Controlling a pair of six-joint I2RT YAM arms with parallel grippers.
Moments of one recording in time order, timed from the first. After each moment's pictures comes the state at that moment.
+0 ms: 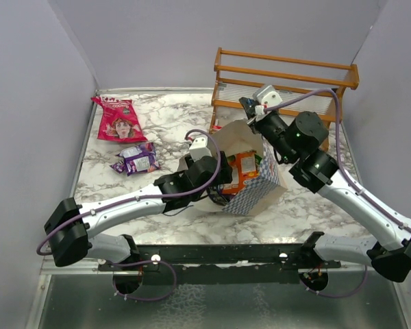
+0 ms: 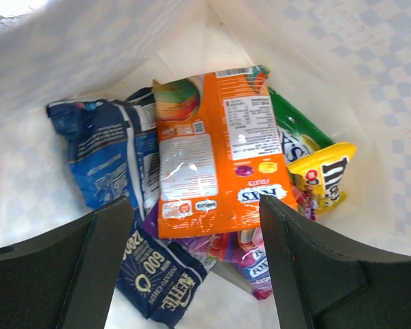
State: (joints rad) left arm -1.05 1.30 0.93 -0.22 -0.53 -0.86; right arm 0.78 1.14 1.21 0.12 0.13 -0.40
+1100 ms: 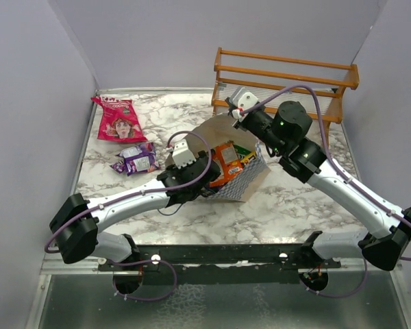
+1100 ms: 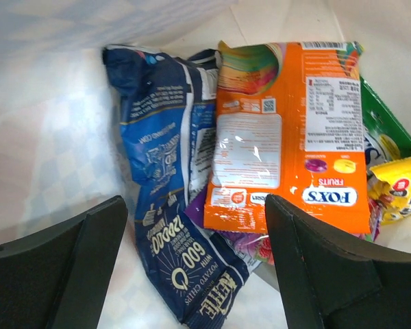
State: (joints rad) left arm -0.98 1.35 0.93 -0.47 -0.68 -1.18; right arm 0.78 1.27 1.32 0.03 0.01 -0.60
